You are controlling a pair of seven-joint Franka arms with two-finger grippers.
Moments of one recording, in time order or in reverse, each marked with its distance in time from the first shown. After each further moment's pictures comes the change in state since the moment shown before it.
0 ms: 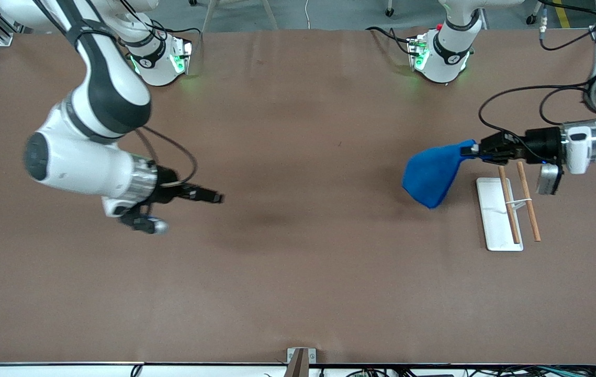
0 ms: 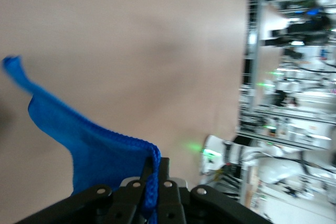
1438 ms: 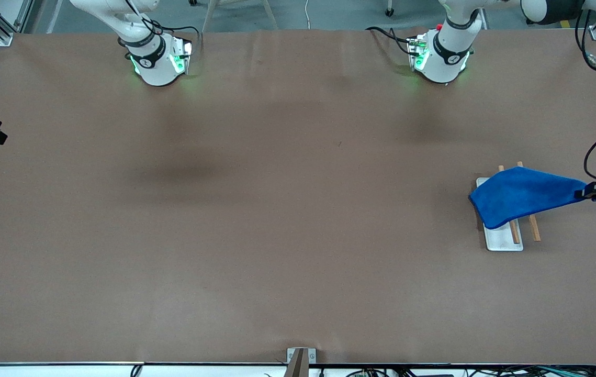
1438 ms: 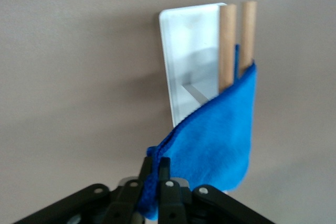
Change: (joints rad) left arm -0.004 0.479 0.334 0.474 0.489 0.085 0.185; right arm -0.043 -0.374 -0.325 0.029 -0.292 -0.355 -0.420
